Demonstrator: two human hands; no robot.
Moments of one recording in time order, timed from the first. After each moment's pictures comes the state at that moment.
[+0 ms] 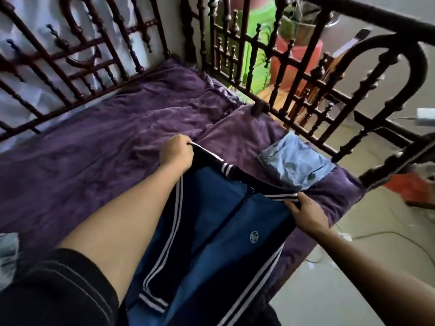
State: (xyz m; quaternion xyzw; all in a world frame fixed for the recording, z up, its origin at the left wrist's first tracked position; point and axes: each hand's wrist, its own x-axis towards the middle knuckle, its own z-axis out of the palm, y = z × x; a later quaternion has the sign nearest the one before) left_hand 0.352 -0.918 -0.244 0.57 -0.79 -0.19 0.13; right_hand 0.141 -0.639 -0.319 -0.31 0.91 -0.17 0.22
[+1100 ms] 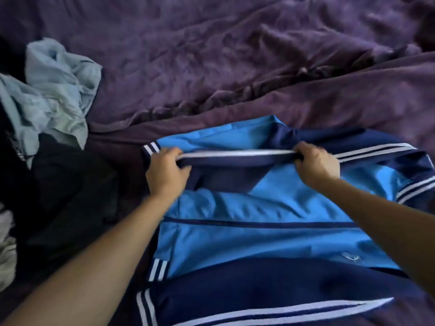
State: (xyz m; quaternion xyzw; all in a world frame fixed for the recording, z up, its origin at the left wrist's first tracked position) left_hand 0.617 -0.838 -0.475 0.81 -0.55 -0.17 0.10; right_hand 0.297 -0.896 -0.529 -0.69 0.69 0.01 0.21
